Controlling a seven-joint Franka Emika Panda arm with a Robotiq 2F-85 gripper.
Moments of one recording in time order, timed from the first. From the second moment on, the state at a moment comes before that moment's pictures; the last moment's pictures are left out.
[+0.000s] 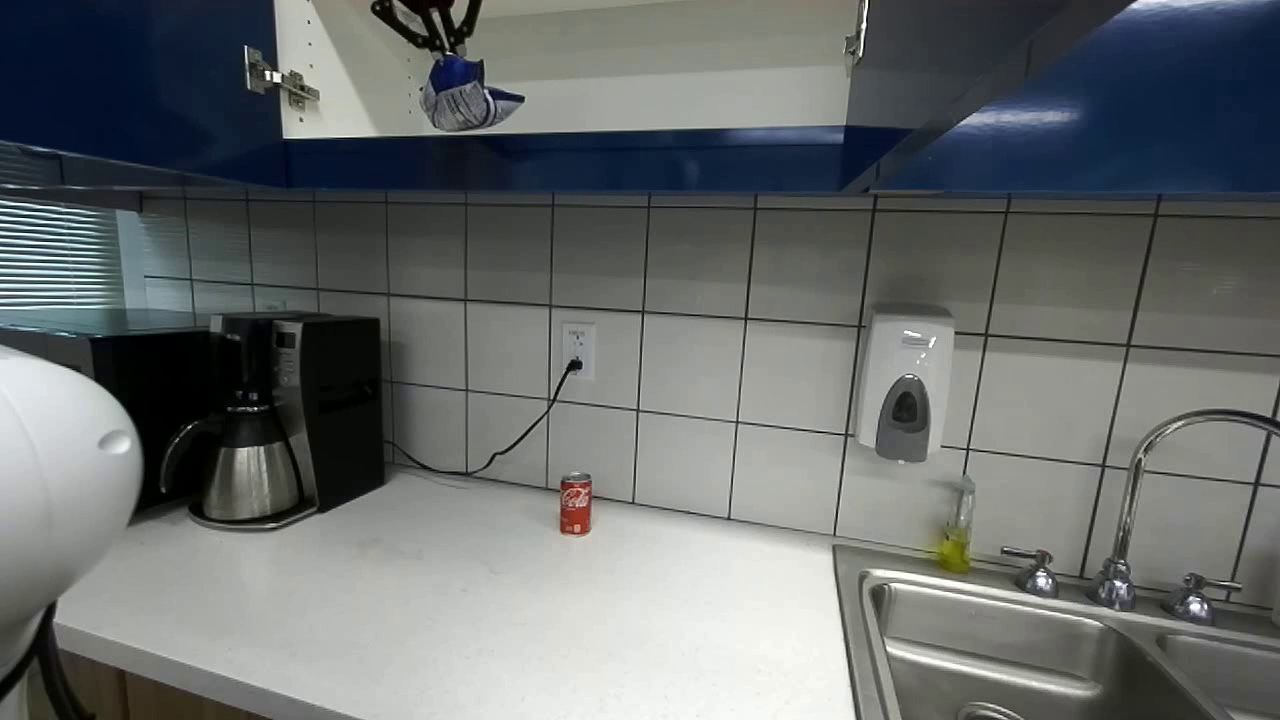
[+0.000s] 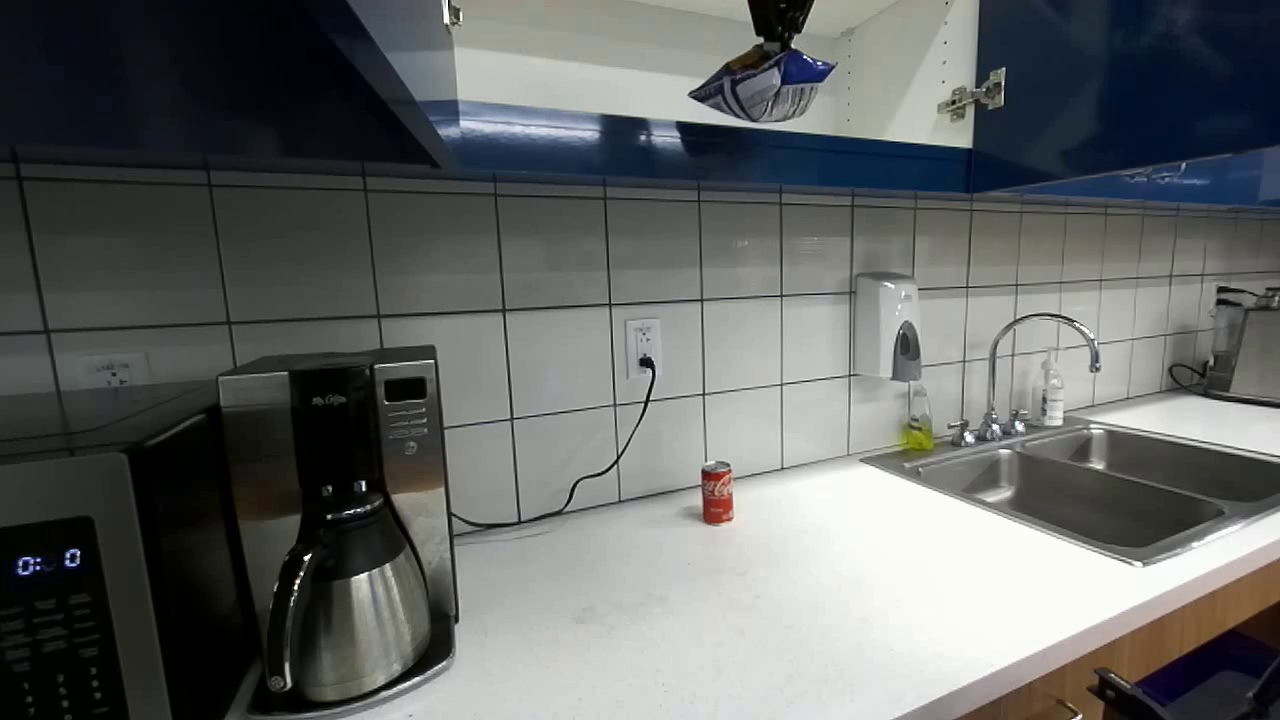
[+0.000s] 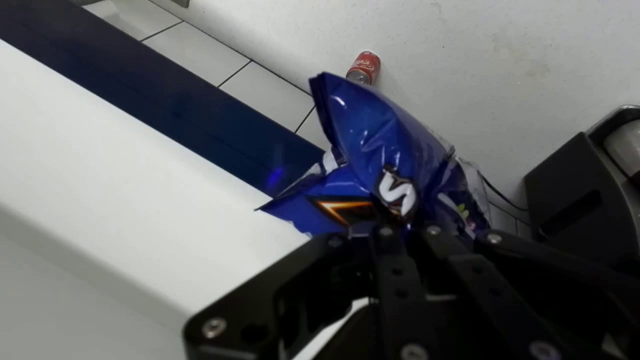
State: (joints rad) arm 0.15 -0.33 0.07 -1.58 -0.24 1.69 -0.35
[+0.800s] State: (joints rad) arm 0.14 -0.28 0.04 -1.56 -0.24 1.81 -0.38
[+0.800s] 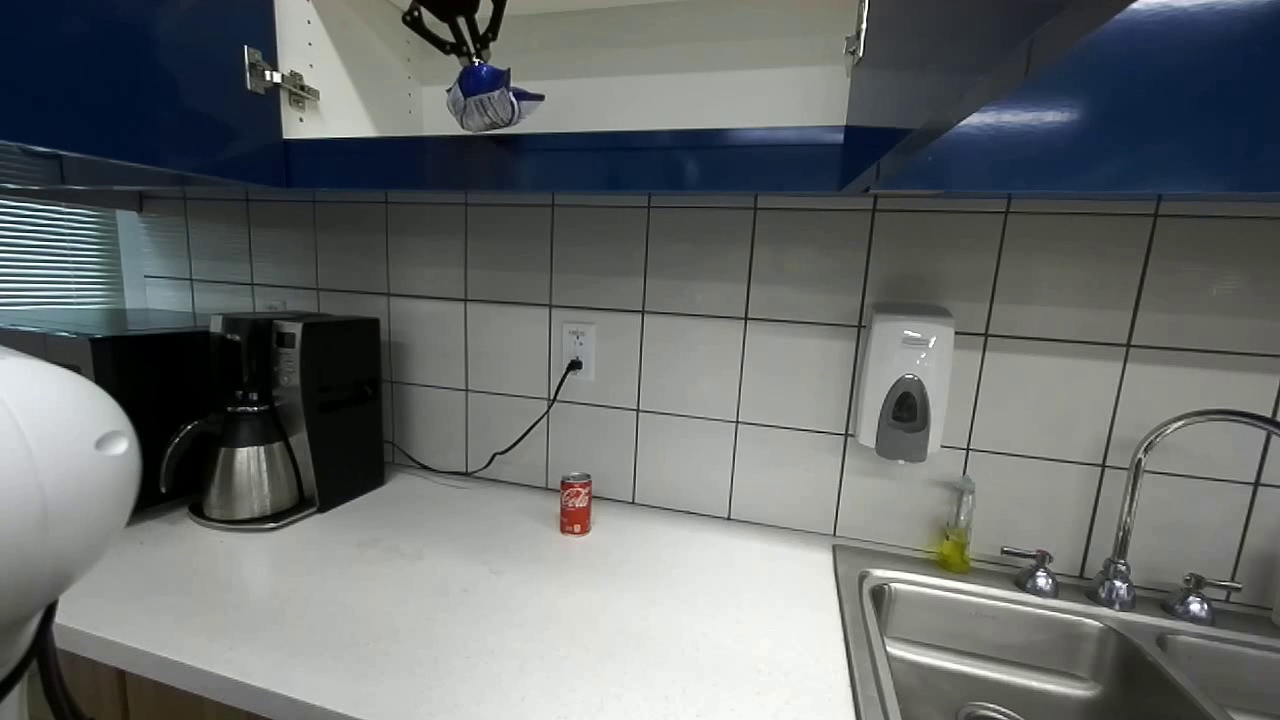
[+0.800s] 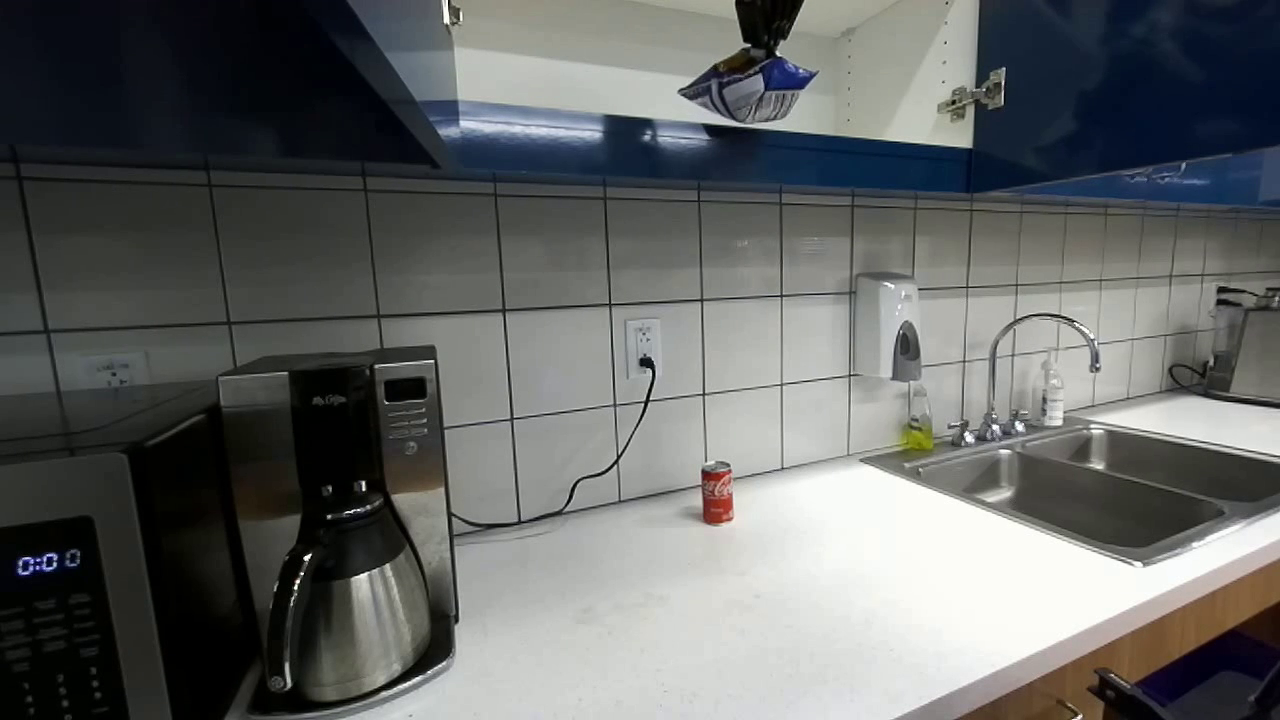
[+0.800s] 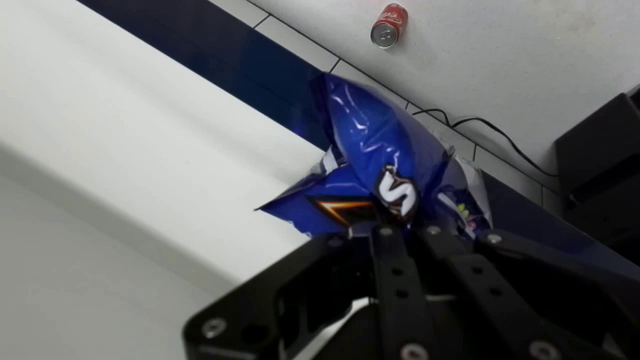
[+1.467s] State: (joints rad) arm 0.12 -0.22 0.01 -1.50 -0.24 1.82 -0.40
